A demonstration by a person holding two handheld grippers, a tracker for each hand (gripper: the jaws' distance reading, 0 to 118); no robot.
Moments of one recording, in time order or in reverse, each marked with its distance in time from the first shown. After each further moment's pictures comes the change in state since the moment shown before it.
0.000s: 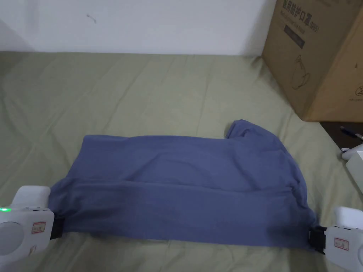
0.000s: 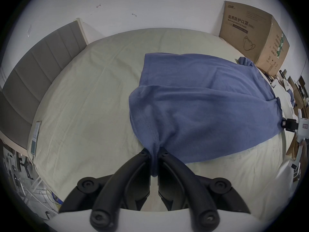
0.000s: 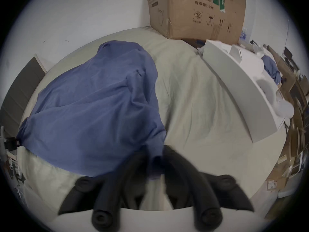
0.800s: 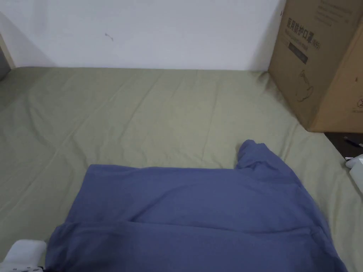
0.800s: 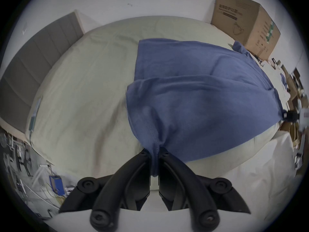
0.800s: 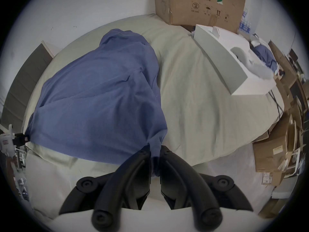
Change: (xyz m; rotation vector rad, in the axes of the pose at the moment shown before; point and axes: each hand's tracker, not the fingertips) left arm -0.035 -0.103 0.042 -0.108 -0.059 -0.008; right arm 0.036 -0.080 0.078 -0.138 0.057 0.027
